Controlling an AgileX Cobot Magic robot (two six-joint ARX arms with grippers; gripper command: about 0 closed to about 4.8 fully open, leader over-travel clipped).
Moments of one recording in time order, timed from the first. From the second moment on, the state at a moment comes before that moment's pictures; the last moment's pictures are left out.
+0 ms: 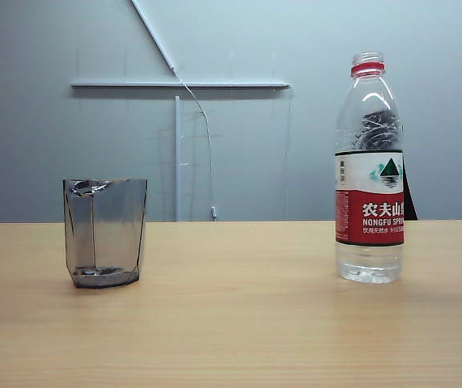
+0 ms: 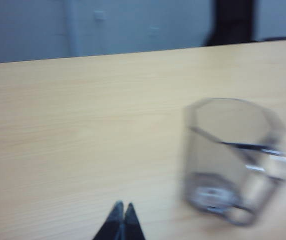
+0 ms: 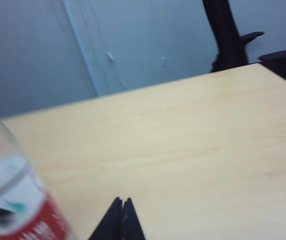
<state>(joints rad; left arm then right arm) -0.28 0.01 0.01 -0.09 -0.01 0.03 -0.01 0.00 0.01 0.03 -0.02 0.25</state>
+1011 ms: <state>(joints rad) -0.65 0.10 0.01 -0.09 0.00 0.03 0.54 0.28 0.04 0.13 0.18 0.19</state>
